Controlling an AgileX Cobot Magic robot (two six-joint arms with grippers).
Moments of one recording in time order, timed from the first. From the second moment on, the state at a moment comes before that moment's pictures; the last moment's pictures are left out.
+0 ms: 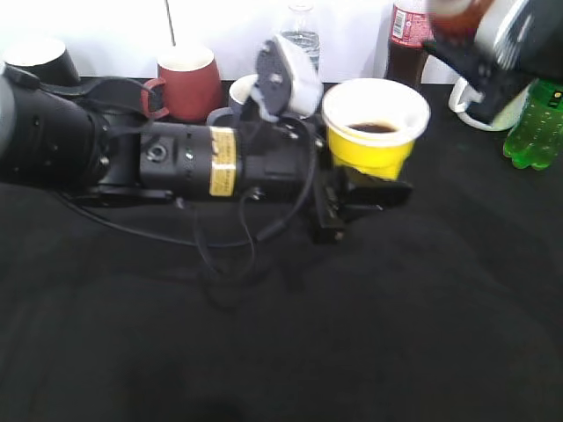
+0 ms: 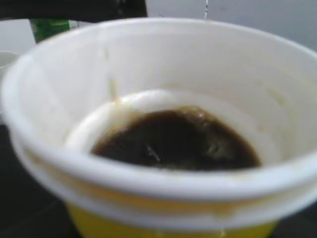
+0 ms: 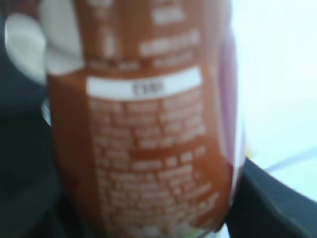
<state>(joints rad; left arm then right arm) -0.67 1.89 -1.03 1.07 -0.84 -0.66 0.18 1.44 -0.74 -0.75 -0.66 -0.08</state>
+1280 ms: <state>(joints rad) -0.08 2.11 -0.86 0.52 -0.97 -0.21 0.18 1.44 -0.74 -0.75 -0.67 0.50</state>
